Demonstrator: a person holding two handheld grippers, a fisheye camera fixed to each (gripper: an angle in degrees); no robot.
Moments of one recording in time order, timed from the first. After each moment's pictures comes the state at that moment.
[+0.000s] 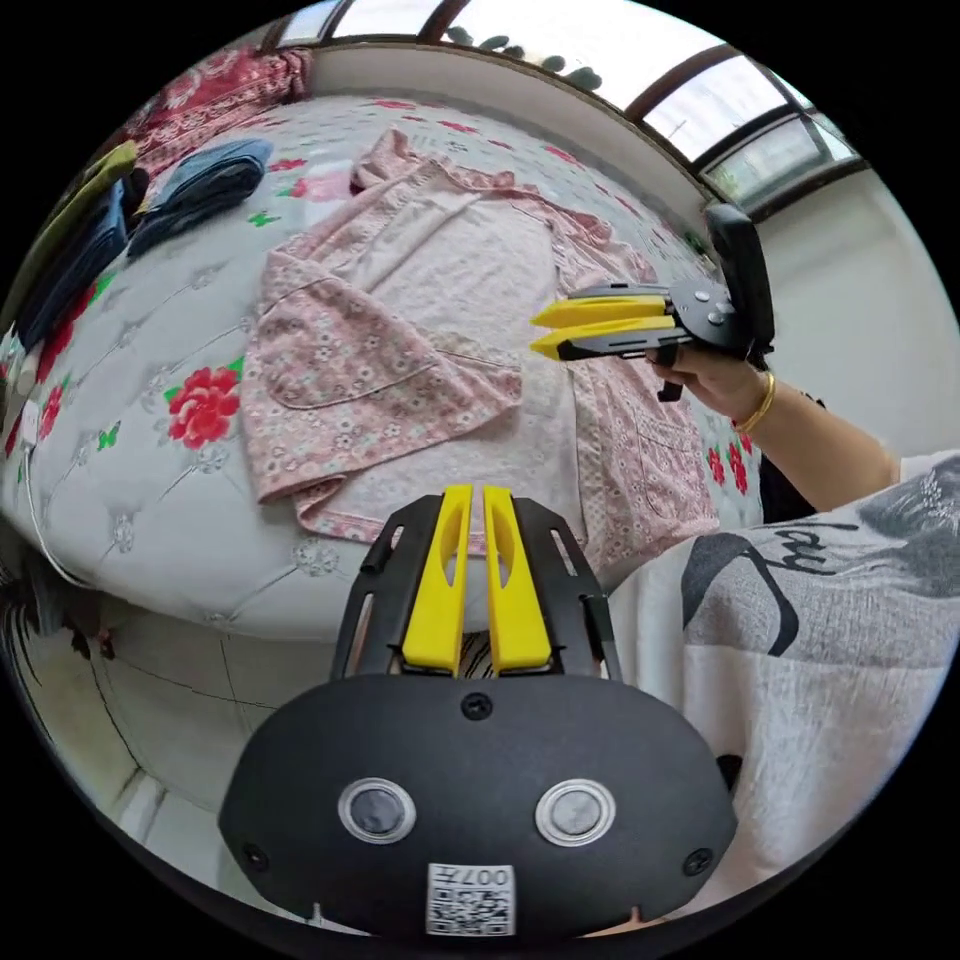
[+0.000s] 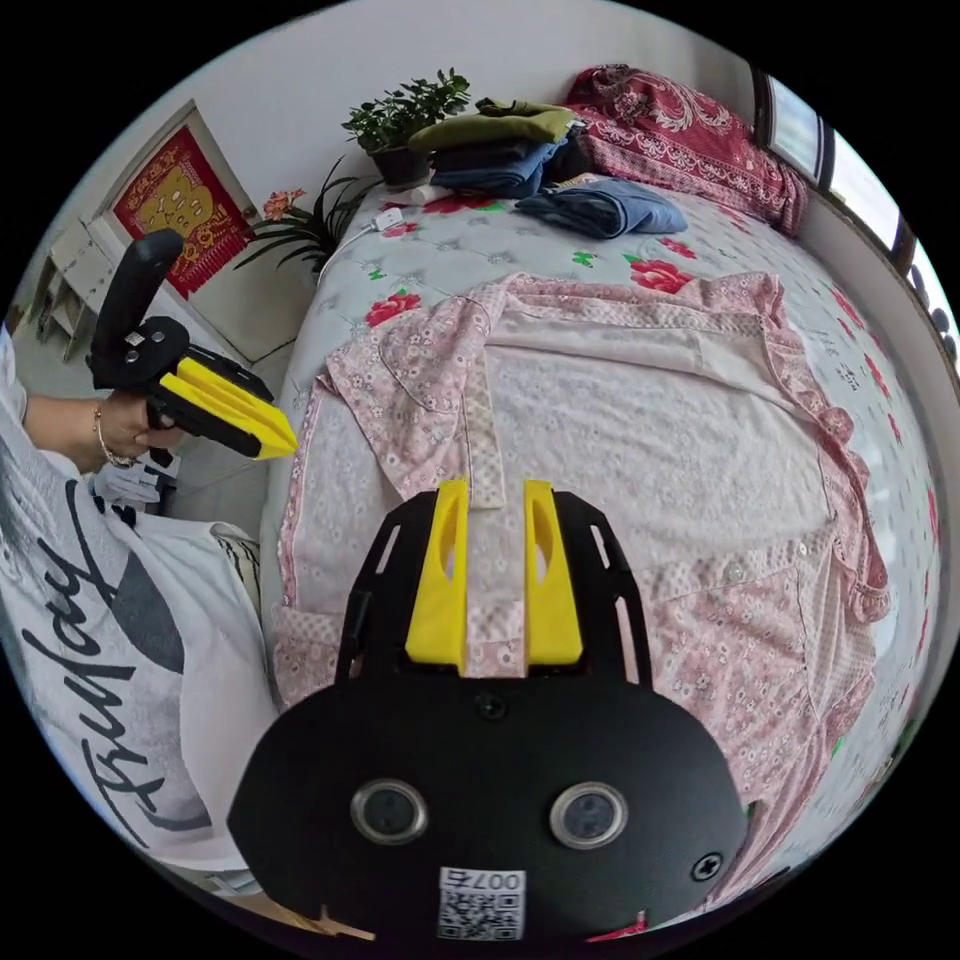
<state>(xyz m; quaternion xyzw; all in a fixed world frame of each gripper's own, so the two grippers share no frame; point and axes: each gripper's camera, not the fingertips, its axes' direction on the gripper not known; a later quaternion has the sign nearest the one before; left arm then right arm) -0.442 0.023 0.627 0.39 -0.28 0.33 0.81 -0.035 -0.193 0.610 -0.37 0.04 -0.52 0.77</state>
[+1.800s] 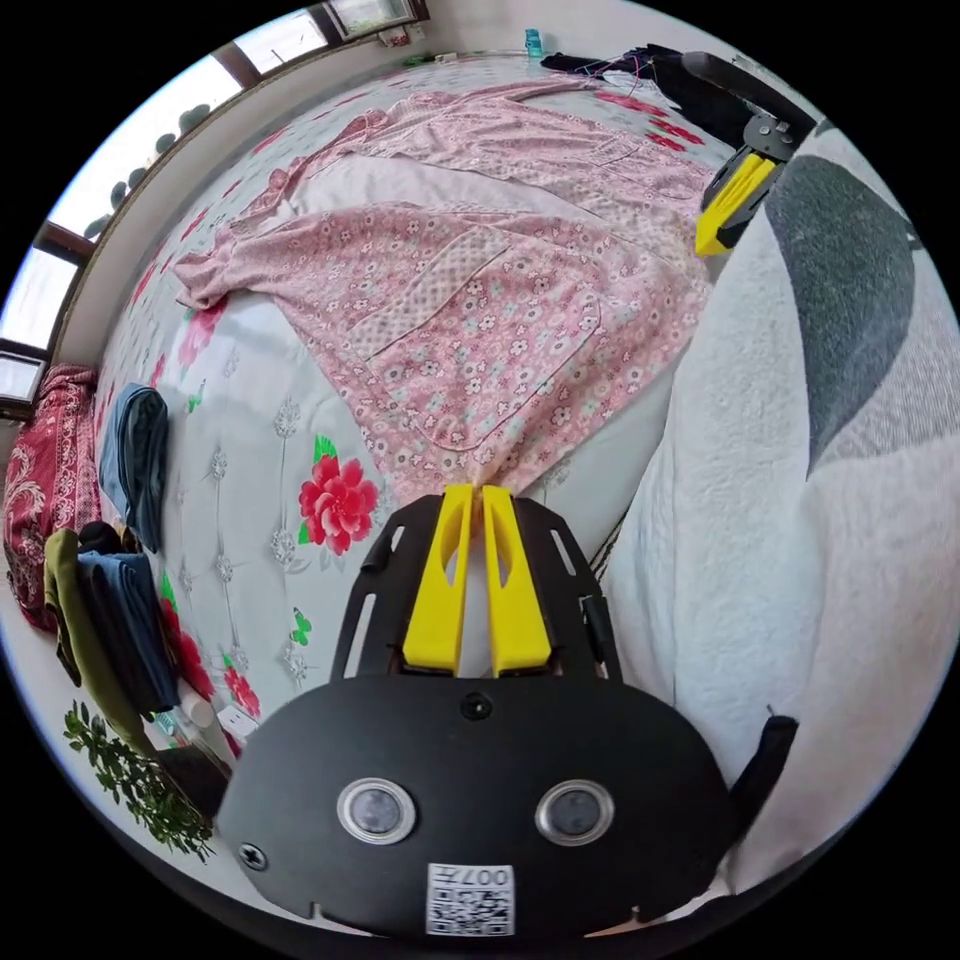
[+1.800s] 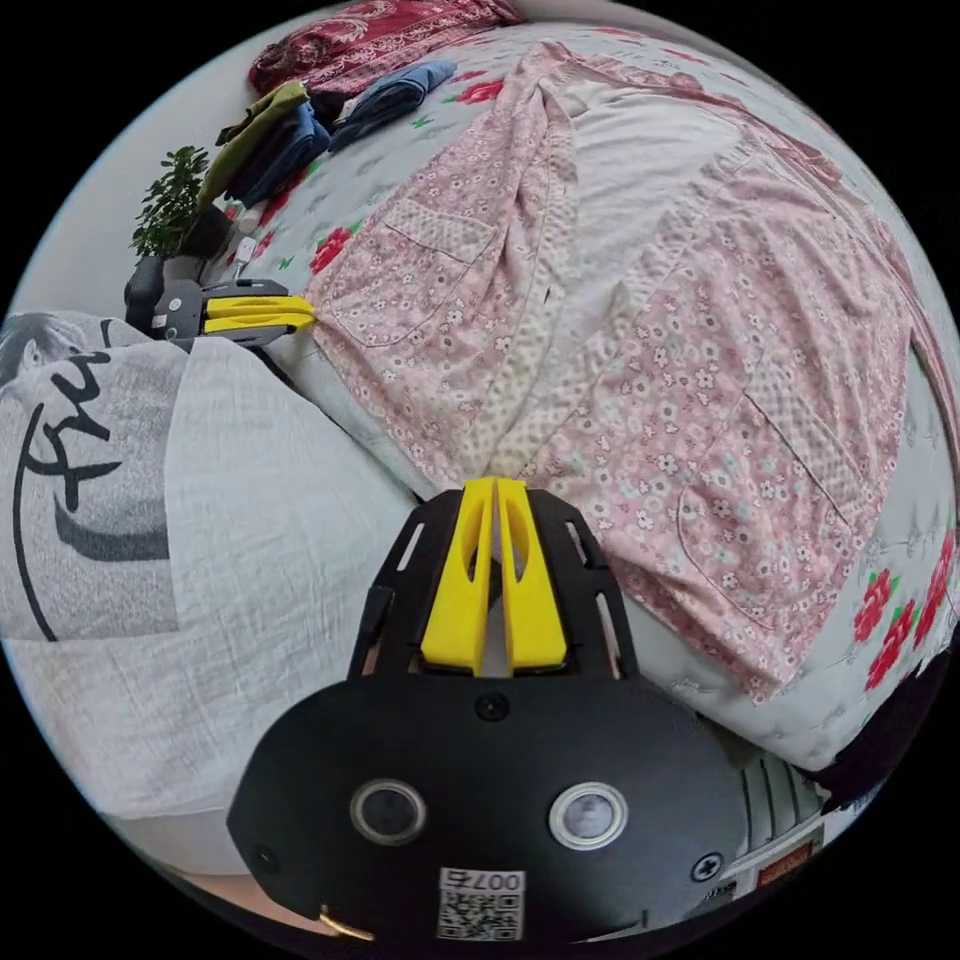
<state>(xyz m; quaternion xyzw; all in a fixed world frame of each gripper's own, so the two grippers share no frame) -0.448 0.028 0.770 0.14 -0.60 0.55 0.56 -0.005 -0.093 0.515 -0.43 0.17 -0.18 0.87</state>
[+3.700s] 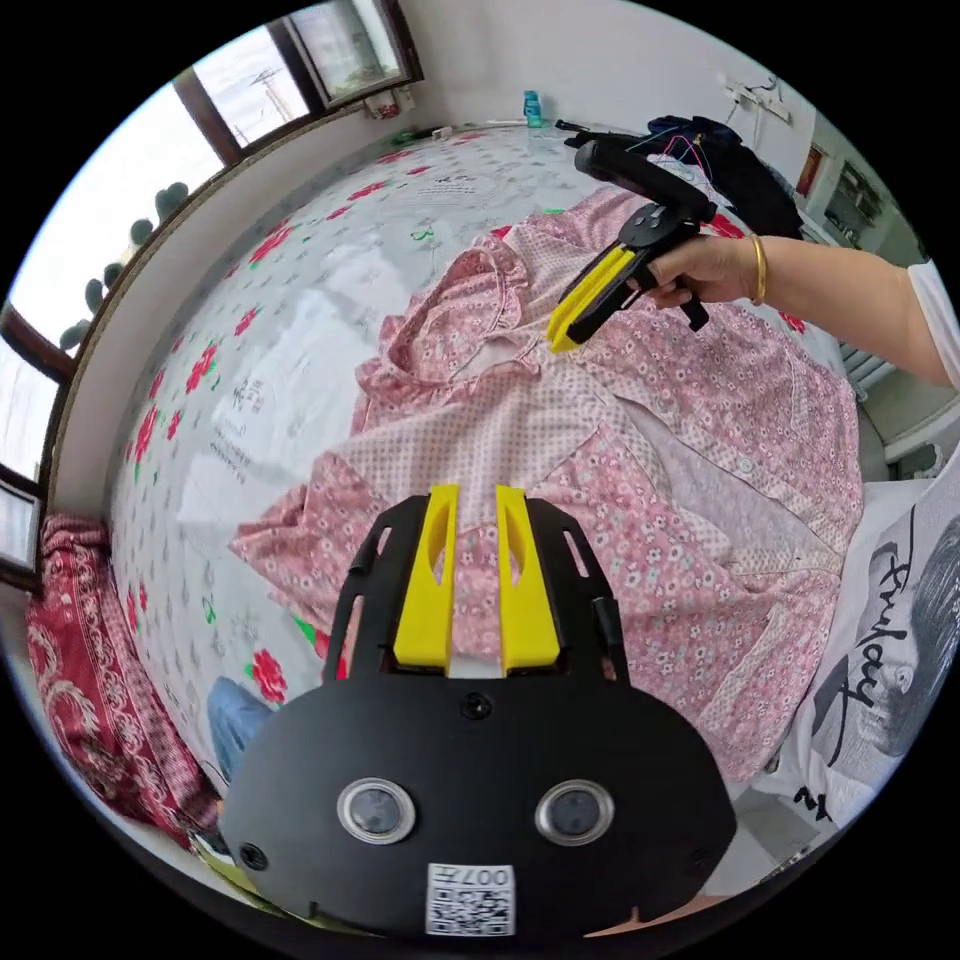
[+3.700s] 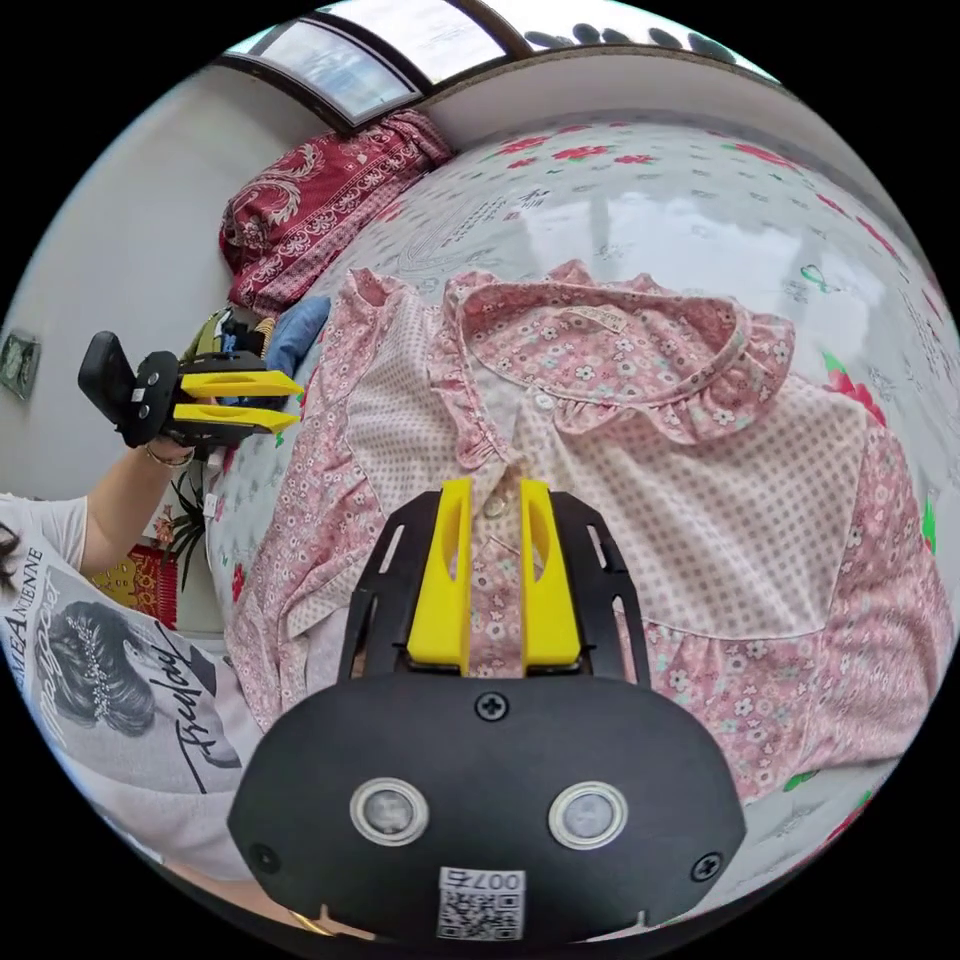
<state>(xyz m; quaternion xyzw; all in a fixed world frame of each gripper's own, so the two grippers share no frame) -0.102 -0.176 0.668 0.15 -0.57 0.67 0.46 0.109 -0.368 0.621 -0.25 0.10 -0.15 0.95</state>
